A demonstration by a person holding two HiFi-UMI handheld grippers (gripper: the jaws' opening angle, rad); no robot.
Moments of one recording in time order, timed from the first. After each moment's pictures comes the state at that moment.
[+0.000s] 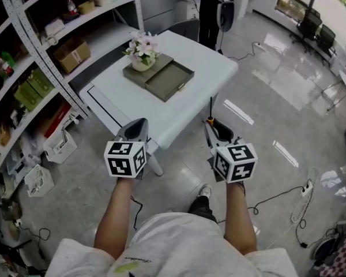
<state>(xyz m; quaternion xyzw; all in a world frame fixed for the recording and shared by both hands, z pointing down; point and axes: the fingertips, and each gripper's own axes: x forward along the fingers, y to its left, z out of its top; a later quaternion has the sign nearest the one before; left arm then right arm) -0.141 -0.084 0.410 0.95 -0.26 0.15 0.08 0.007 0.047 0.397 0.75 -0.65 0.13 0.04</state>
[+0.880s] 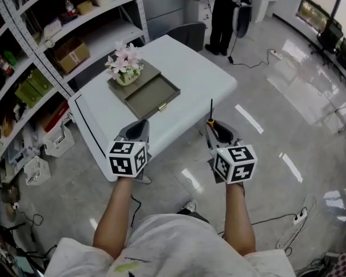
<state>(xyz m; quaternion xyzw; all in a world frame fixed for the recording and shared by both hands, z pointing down) 0.033 -0.116 0.423 0.93 -0.31 0.17 0.09 0.195 -0.004 0.415 0.70 -0.69 0.16 0.04</state>
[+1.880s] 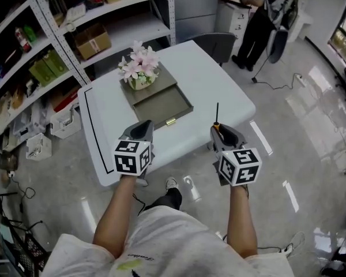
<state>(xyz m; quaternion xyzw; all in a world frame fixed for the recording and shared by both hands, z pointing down) 0.058 -0.186 0.443 0.89 -0.40 0.18 0.11 0.245 -0.102 0.430 0.63 -0.76 0.16 0.07</state>
